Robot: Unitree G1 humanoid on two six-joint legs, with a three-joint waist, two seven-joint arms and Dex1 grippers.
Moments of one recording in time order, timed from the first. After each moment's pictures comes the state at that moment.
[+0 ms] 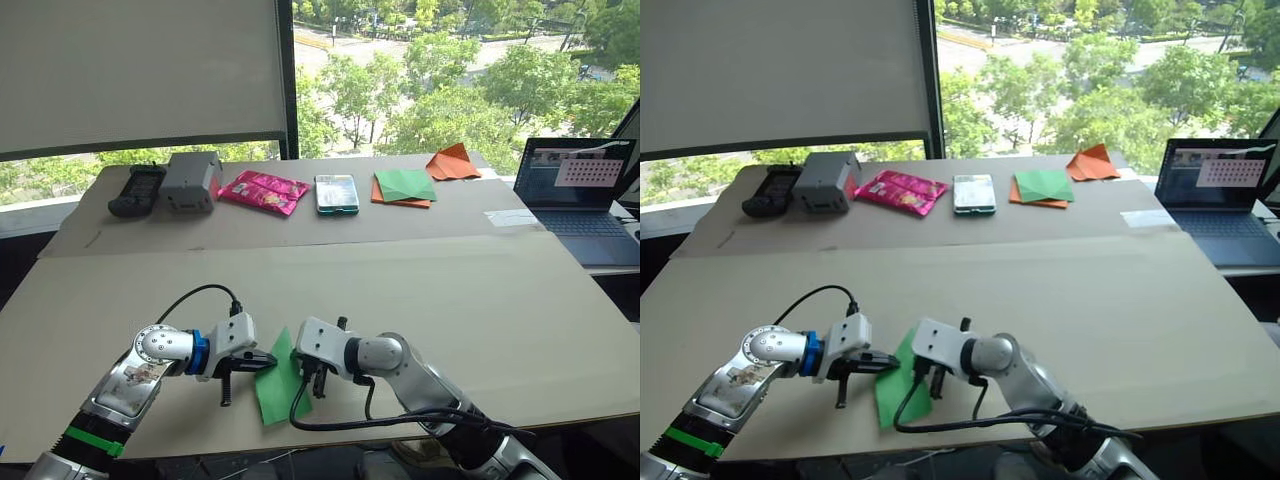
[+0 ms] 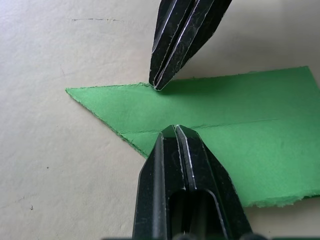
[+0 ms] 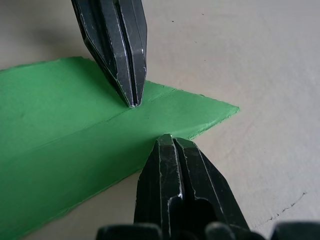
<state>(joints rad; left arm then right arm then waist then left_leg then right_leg) -0.16 0.75 -0.22 -0.06 -0.18 0.26 -1.15 -0.34 -0.30 0.65 -0.19 -0.17 0.54 0.73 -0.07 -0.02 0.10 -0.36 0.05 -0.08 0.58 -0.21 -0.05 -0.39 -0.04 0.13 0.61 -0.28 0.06</state>
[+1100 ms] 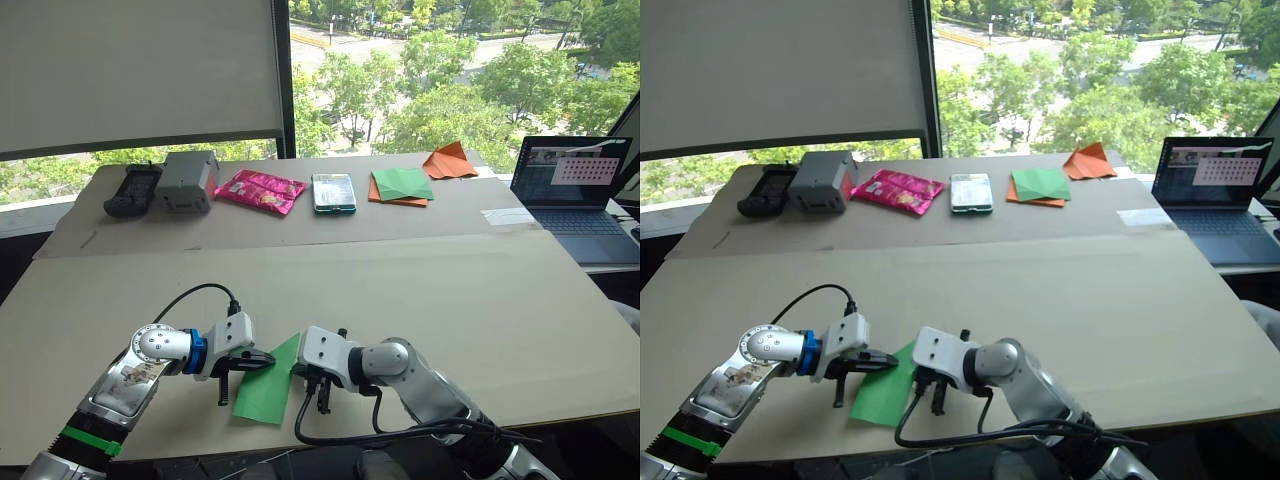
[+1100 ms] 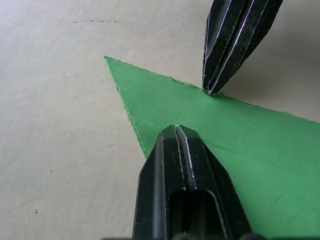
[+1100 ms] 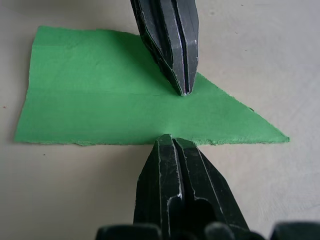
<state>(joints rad) -0.16 0.76 -0.22 -0.06 -0.18 0.24 -1.15 -0.32 -0.30 0.62 -0.29 -0.11 0.65 0.83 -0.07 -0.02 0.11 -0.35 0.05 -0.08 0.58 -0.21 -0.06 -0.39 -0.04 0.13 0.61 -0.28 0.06</state>
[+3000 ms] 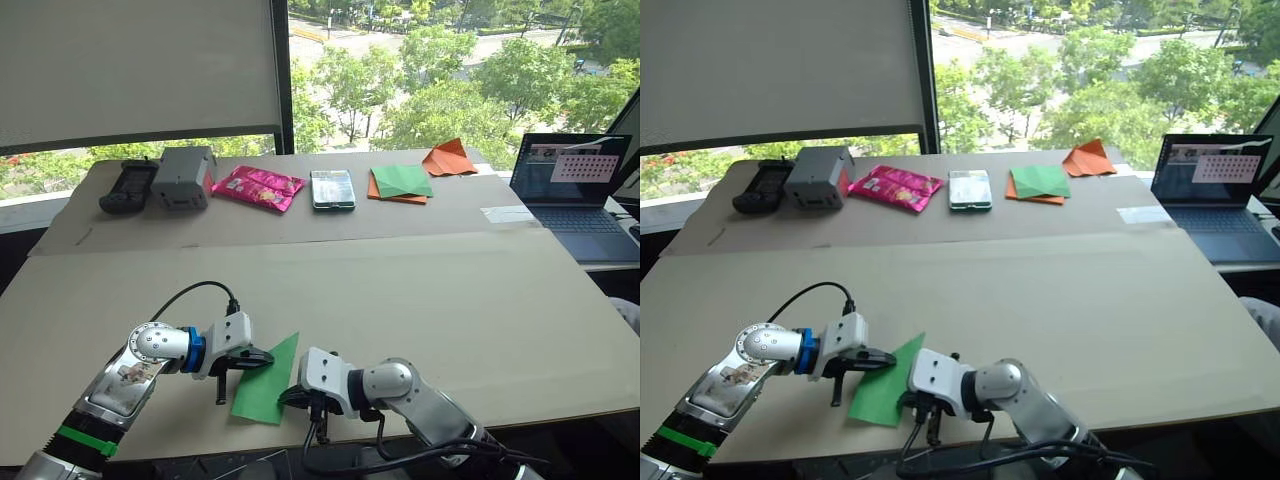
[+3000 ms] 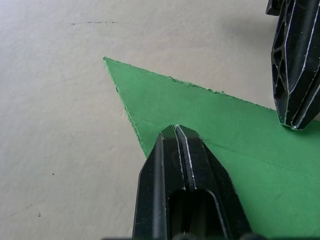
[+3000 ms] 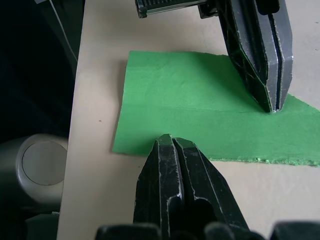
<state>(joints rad) -0.15 0.79 -0.21 -0.08 -0.18 0.22 -1.15 -0.22 -0.35 0.69 -0.31 -0.01 0.49 0.85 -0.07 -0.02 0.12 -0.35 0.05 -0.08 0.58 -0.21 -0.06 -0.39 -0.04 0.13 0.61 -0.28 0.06</state>
